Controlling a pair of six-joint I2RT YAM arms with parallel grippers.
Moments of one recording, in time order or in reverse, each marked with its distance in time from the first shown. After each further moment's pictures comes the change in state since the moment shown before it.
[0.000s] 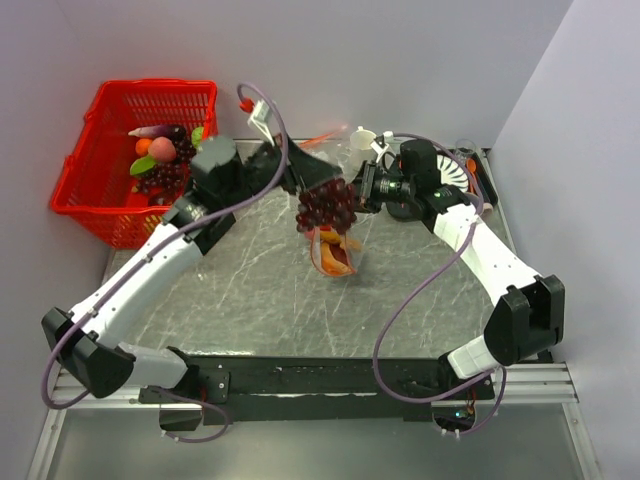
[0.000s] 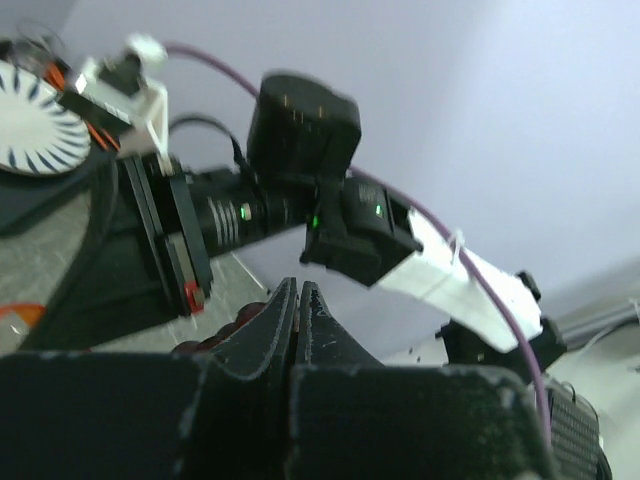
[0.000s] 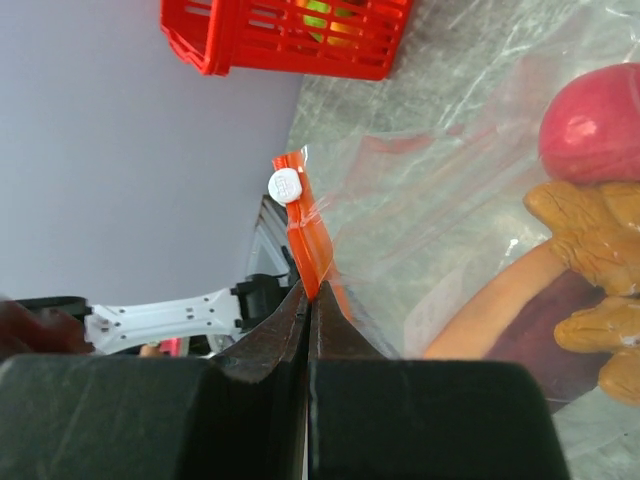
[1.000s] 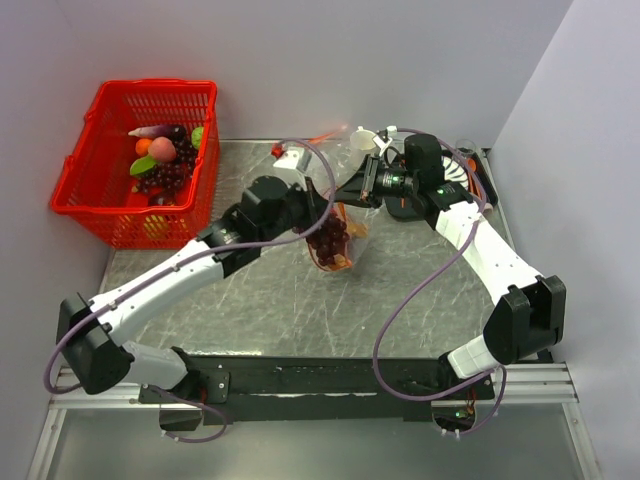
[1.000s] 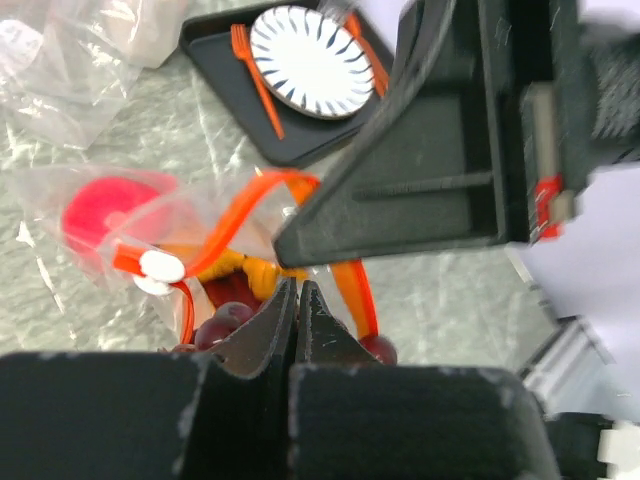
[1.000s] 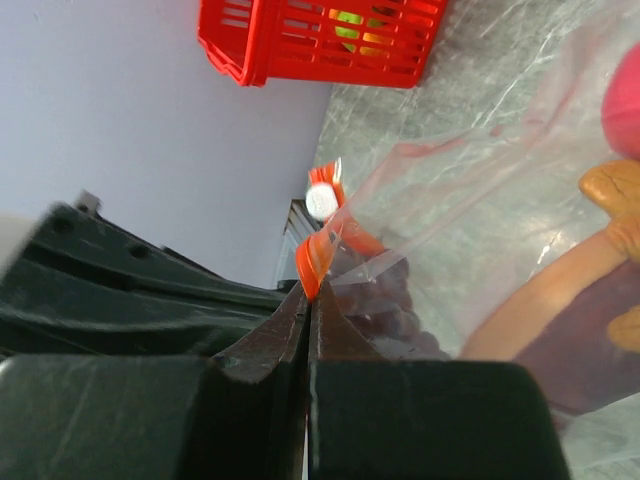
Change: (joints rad) left arm -0.193 0.006 -0.210 -0.132 -0.554 0.388; right arm -0.016 0.006 0.032 0.025 -0.043 0.072
